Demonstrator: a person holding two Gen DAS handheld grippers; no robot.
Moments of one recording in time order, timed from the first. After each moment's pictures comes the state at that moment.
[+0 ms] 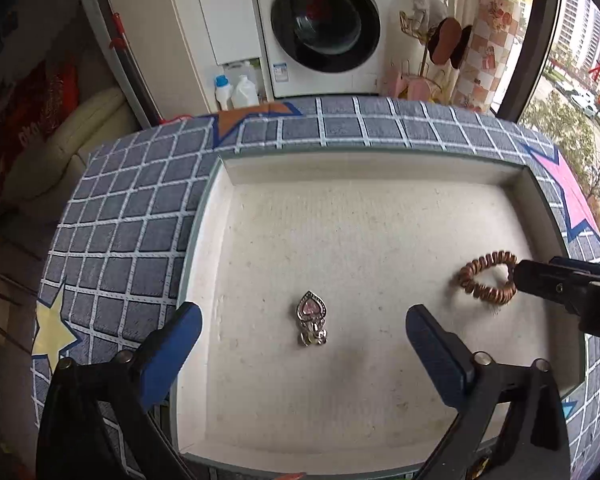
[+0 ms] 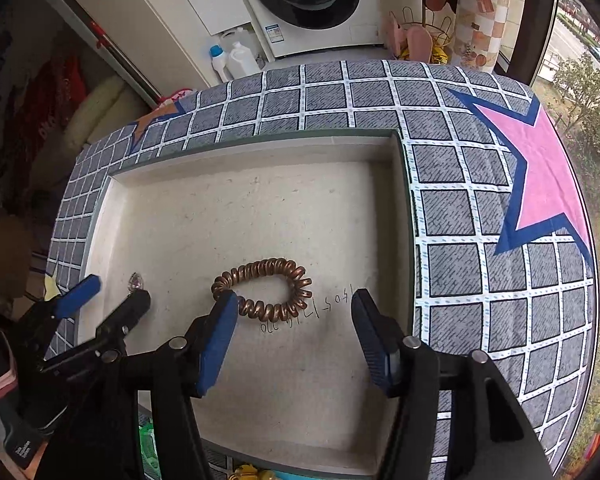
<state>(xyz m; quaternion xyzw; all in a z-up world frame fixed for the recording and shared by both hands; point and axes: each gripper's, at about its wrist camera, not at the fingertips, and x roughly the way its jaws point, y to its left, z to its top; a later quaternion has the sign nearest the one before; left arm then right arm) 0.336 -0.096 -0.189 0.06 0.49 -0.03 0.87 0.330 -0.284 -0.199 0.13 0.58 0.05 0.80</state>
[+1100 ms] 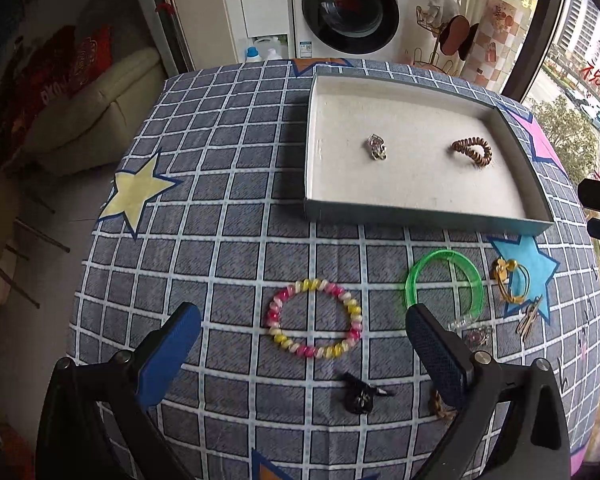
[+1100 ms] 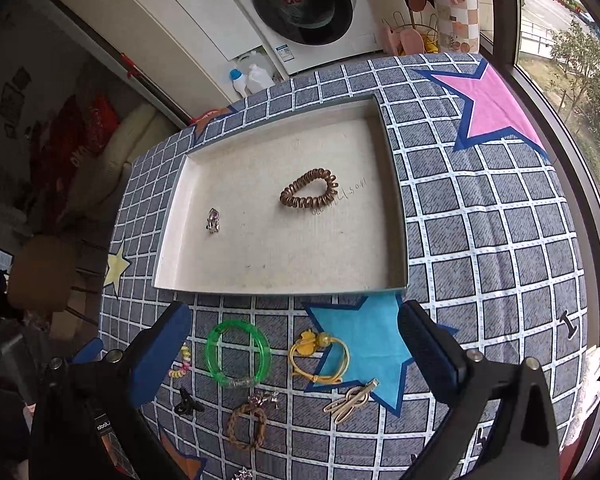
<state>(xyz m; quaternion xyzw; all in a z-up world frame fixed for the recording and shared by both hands) 0.179 -0.006 -0.160 0.04 0.54 -0.02 0.84 0.206 -0.279 -0.144 0.21 0.54 0.07 0.81</state>
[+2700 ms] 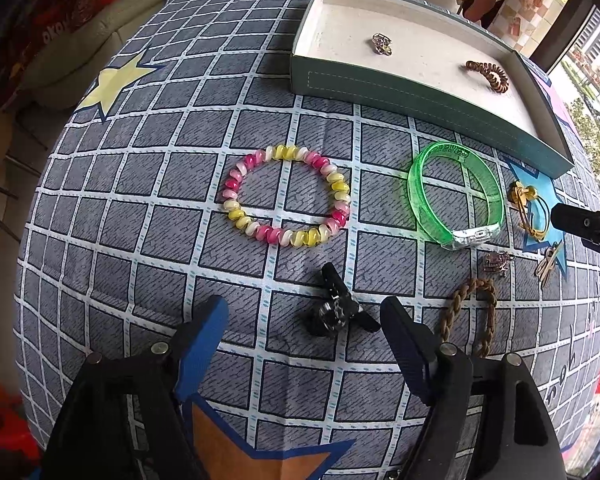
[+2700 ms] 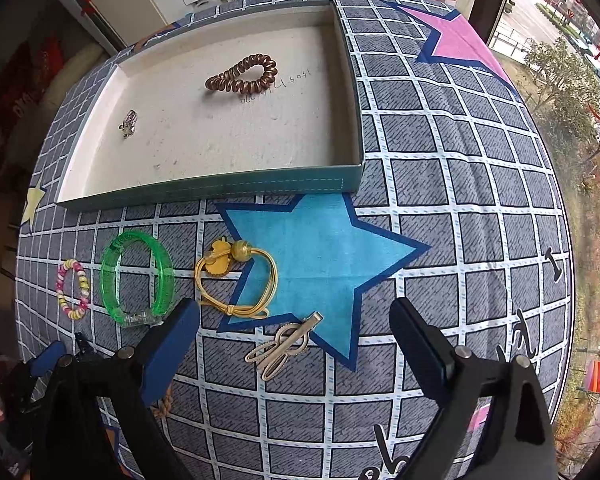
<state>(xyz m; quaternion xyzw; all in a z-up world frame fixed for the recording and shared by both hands) 0.138 -0.011 -0.223 -0.01 0.61 0.01 0.79 0.181 -0.270 -0.210 0.10 0.62 0.00 0.78</state>
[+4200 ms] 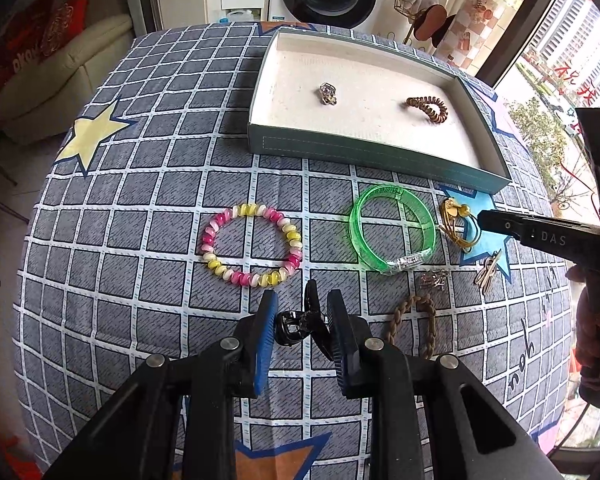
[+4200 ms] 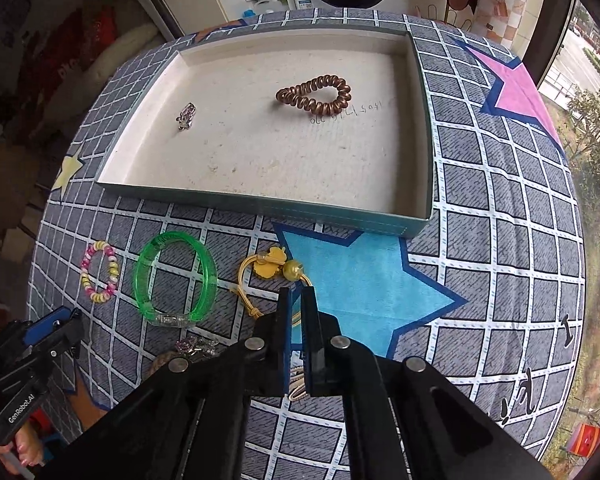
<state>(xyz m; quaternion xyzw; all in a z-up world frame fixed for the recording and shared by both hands) 0.148 -0.020 -0.182 -0.02 0.57 -0.08 0.82 0.196 -0.239 -0.206 0.06 0.60 0.09 0.79</state>
